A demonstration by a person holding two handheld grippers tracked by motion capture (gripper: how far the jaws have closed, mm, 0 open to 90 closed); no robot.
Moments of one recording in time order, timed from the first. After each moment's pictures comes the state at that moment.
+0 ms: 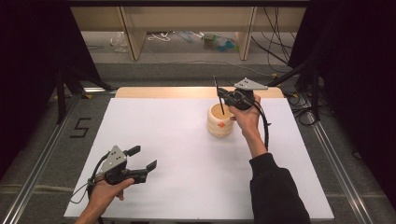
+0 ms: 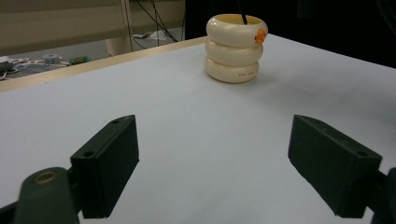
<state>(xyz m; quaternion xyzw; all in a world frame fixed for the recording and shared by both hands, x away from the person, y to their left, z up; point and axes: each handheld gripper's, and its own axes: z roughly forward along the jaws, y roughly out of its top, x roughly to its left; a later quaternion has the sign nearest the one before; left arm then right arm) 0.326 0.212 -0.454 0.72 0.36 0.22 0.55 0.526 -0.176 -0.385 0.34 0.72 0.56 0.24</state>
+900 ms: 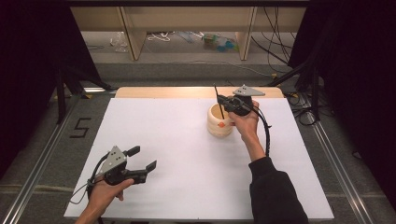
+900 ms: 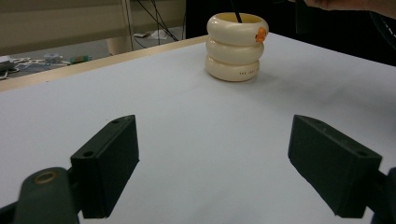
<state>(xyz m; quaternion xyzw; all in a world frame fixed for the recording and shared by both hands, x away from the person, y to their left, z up) 0.325 0.212 -0.455 0.72 0.36 0.22 0.55 0.526 -0.177 -0.411 0.35 0.73 0.54 0.23</state>
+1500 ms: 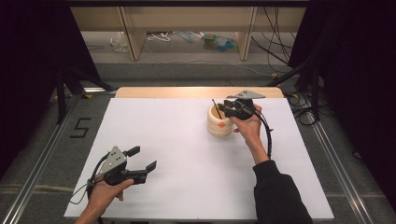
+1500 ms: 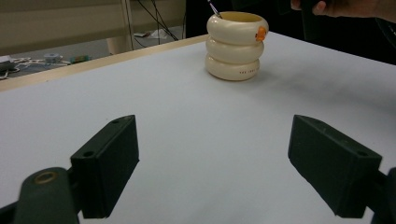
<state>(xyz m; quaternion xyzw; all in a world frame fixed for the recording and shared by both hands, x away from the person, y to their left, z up) 0.325 0.213 -0.455 0.72 0.36 0.22 0.55 0.522 -0.186 -0.421 0.38 0.75 0.50 0.22</state>
